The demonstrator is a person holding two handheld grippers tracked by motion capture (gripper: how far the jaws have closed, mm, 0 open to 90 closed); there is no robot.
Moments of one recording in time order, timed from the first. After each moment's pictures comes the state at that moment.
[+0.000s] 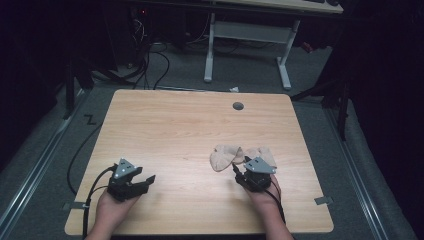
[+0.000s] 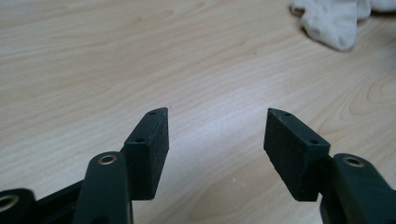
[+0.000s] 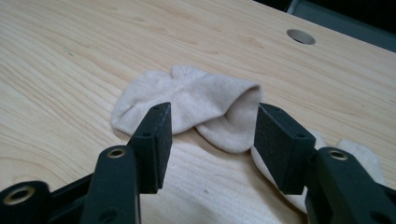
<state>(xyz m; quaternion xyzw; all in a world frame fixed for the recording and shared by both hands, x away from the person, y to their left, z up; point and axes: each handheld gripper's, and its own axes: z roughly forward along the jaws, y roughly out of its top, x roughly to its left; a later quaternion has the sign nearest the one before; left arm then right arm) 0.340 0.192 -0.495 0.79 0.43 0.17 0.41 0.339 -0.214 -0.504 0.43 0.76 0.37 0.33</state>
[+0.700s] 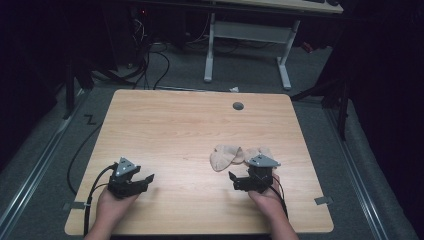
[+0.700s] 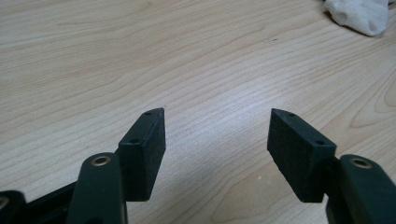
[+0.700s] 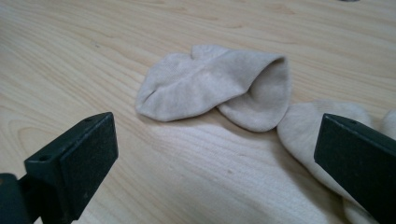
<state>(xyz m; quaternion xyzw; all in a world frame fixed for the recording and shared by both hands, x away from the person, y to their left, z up) 0.348 0.194 -0.508 0.79 0.43 0.17 0.39 0.346 -0.225 -0.501 0.46 0.77 0.38 0.23</state>
